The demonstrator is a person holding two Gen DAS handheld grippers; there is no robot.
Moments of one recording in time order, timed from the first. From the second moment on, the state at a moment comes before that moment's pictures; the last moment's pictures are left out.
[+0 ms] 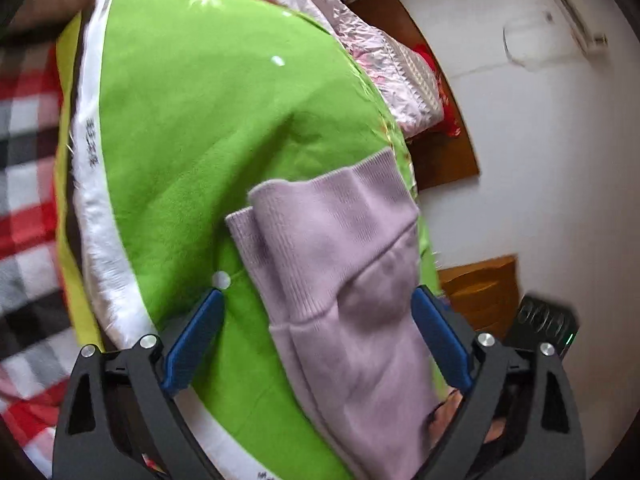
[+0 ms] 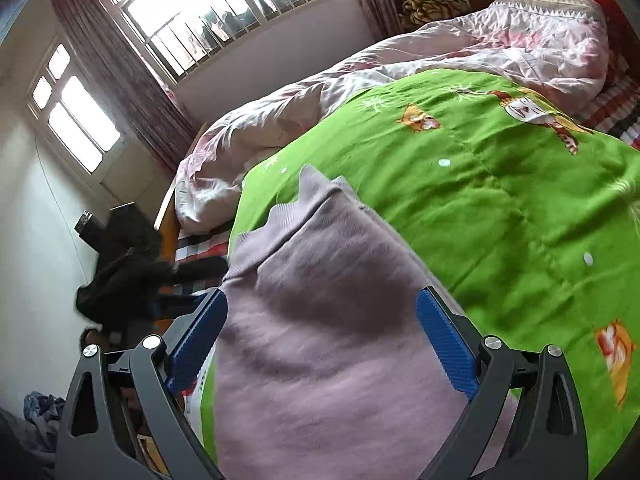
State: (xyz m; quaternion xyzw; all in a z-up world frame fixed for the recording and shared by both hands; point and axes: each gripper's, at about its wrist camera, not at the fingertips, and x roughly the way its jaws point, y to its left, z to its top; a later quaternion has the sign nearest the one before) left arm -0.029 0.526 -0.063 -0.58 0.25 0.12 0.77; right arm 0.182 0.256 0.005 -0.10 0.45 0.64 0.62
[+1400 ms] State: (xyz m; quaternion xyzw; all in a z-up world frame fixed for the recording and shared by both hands) left arm -0.023 0.533 -0.038 -0.51 0.24 0.12 0.82; right arm 0.198 0.366 -0.013 -0.21 0.45 0.68 0.54
